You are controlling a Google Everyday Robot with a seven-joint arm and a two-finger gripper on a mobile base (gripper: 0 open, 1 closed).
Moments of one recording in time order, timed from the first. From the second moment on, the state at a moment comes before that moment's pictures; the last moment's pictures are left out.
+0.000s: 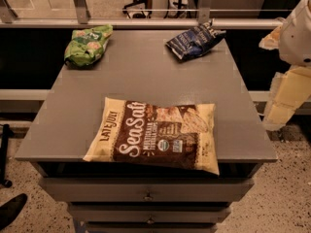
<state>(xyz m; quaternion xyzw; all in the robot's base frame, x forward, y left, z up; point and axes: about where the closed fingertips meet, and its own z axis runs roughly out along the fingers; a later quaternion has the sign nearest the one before) 0.438 -0.217 0.976 -0.60 0.78 -0.03 0.16</state>
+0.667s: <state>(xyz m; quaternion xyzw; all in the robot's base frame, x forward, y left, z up) 0.453 -0.190 0.959 -0.61 0.78 0.00 0.17</state>
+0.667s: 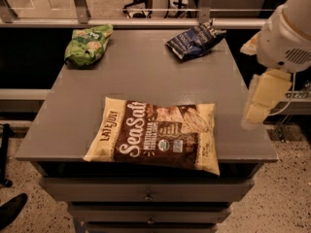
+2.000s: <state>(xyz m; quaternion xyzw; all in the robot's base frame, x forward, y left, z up) 0.477 -0.071 0.867 -0.57 0.78 0.21 0.11</state>
